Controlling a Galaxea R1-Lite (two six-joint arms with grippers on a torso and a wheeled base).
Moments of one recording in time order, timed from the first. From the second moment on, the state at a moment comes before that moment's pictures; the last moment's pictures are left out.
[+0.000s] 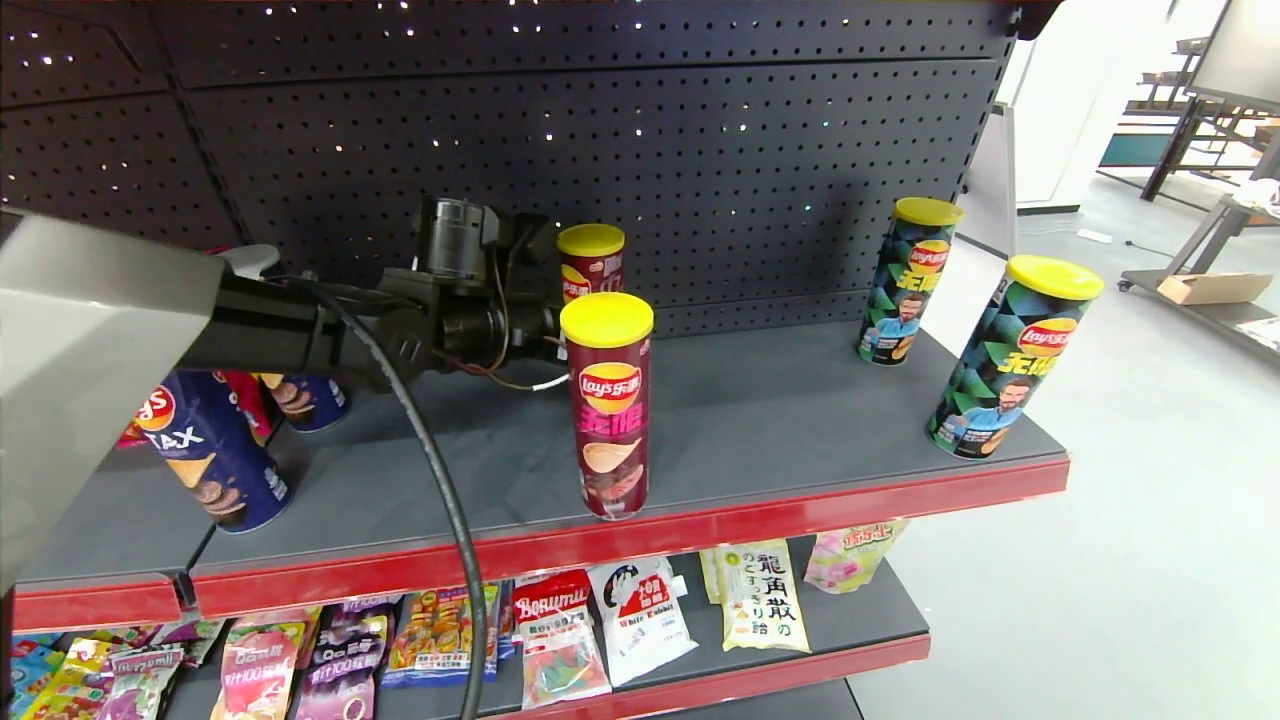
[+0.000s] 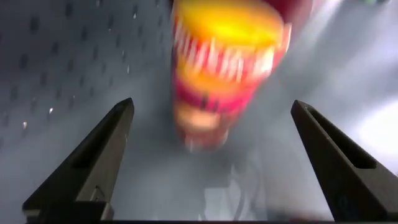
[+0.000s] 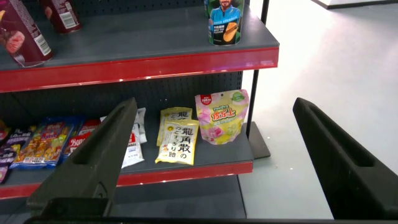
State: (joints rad) left arm -0.39 2.12 -1.49 -0.21 -0.13 0.01; right arm 0.00 0.00 -0.03 0.02 0.06 0.03
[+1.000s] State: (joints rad) left arm -0.19 1.13 -0.71 0.12 -0.19 0.09; right arm 0.00 0.00 -0.03 0.02 0.06 0.03
